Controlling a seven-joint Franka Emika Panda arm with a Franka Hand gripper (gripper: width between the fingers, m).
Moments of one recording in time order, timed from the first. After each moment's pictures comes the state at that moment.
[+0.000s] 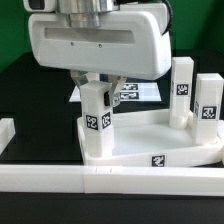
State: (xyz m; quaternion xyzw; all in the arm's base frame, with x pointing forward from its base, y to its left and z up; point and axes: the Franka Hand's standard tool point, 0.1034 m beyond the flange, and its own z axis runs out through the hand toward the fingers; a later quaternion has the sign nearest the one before) arm 0.631 -0.058 0.104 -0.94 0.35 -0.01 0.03
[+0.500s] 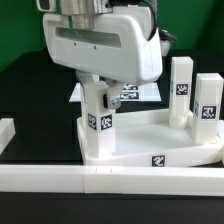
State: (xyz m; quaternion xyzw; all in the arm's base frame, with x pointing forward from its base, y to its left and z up) arm 0.631 -0.055 0.103 -0.90 0.43 -0.01 0.03
